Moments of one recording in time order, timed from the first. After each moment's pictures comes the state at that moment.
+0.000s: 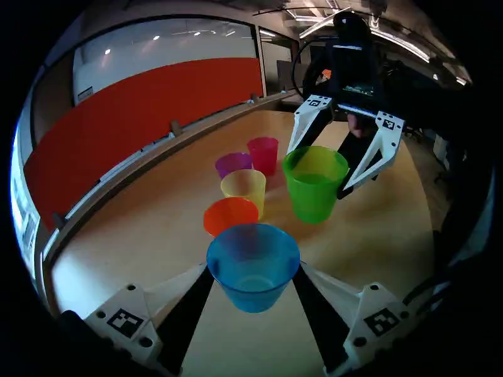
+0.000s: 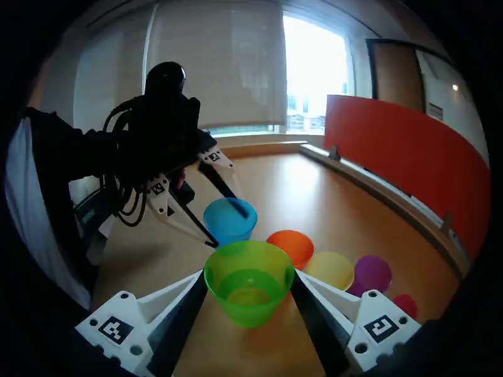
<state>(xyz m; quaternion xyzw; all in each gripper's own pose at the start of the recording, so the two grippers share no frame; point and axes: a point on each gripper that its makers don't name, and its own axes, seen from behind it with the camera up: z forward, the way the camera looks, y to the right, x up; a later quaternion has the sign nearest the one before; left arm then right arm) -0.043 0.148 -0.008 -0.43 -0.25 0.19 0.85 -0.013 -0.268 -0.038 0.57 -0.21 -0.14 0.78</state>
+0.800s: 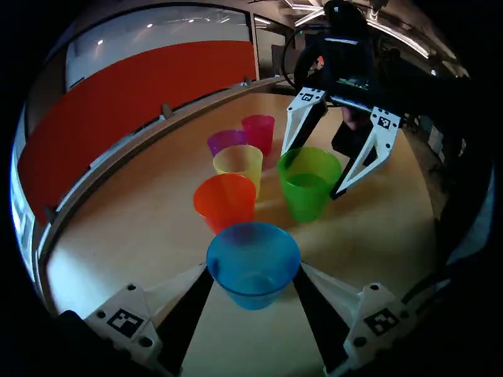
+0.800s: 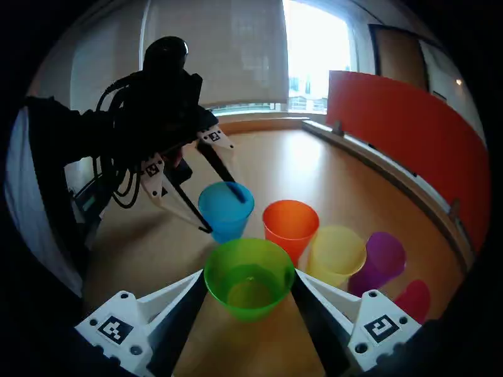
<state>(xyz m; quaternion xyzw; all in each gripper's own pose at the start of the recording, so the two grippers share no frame) -0.075 0.146 -0.004 -0.44 -0.28 0.20 0.83 -0.059 -0.262 -0.029 0.57 -0.25 -0.17 0.77</state>
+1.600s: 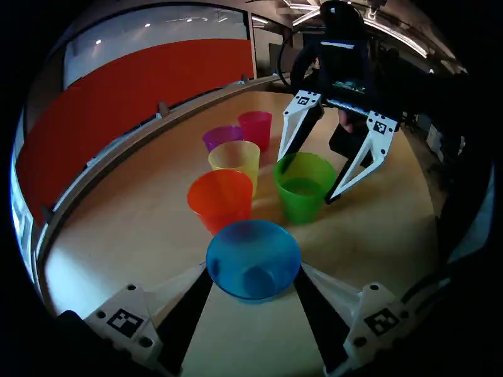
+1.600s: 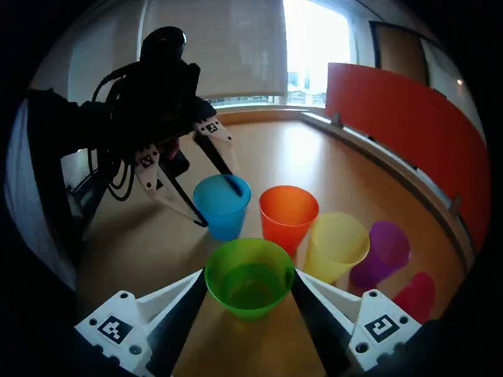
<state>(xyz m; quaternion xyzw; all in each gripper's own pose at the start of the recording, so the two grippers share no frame) -0.086 0.150 -0.004 -0.45 -0.28 0.20 0.82 -0.080 -0.258 -0.026 0.56 -0.27 -0.18 0.77</state>
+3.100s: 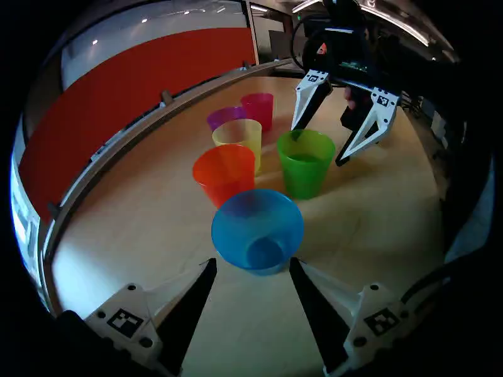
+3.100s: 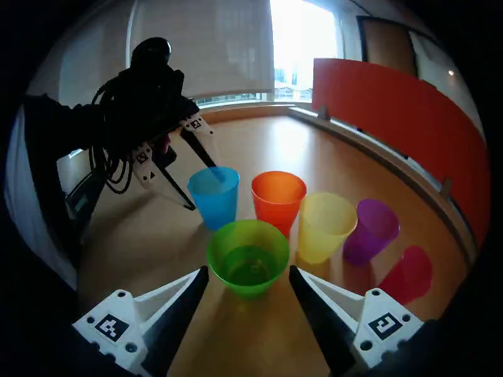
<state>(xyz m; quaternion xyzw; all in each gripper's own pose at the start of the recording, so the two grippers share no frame) -0.097 0.122 -0.017 -0.42 -0.30 0.24 0.82 -0.080 -0.232 -0.035 0.53 -0.28 -0.17 0.78</state>
